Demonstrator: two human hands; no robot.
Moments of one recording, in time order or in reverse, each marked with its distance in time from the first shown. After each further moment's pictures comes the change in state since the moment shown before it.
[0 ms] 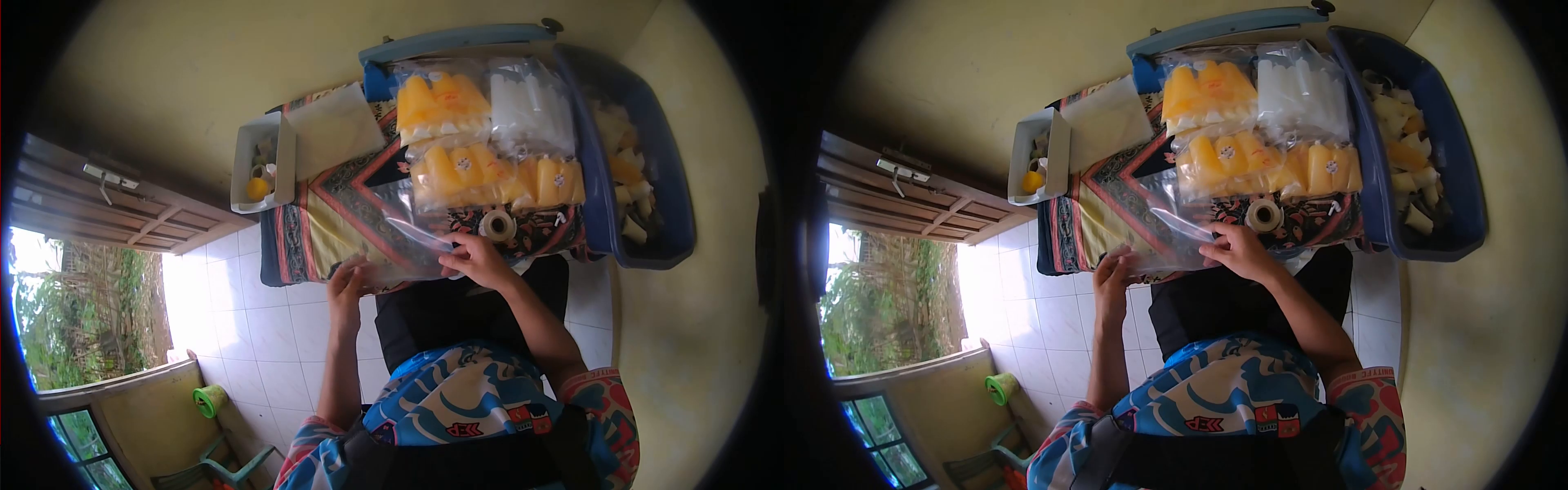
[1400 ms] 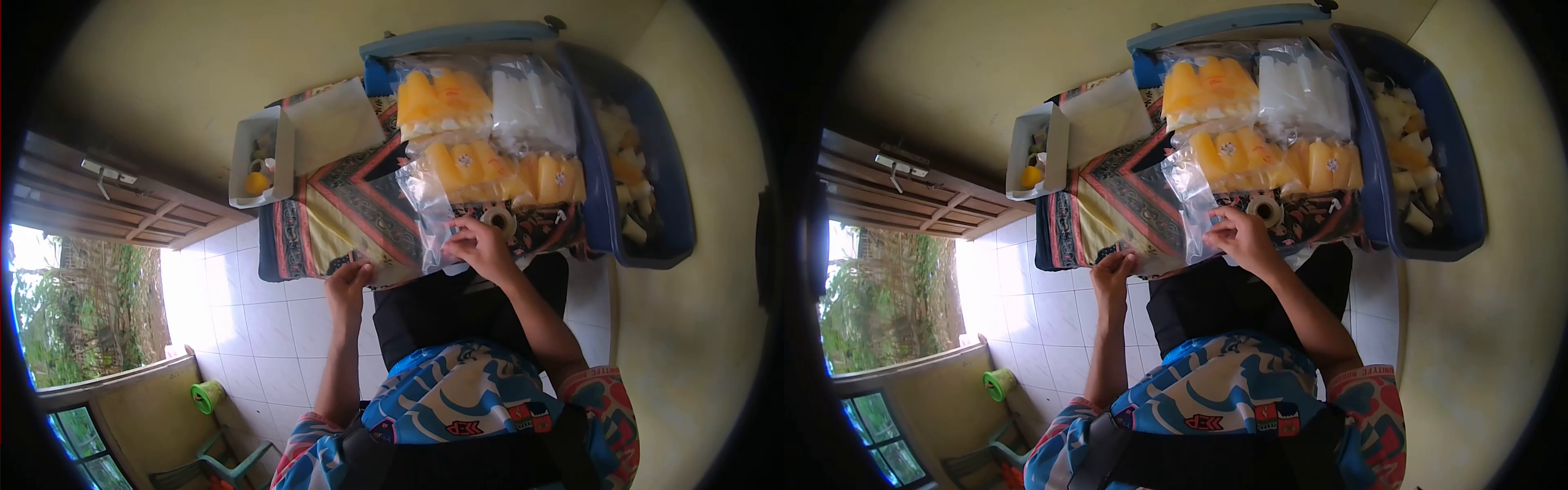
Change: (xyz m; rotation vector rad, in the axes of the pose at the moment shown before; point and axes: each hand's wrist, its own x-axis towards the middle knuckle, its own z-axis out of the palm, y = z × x) left_hand 0.003 -0.009 0.003 0.152 0.123 0.068; right_hand 0.000 -0.014 -0.003 -0.031 0.209 -0.100
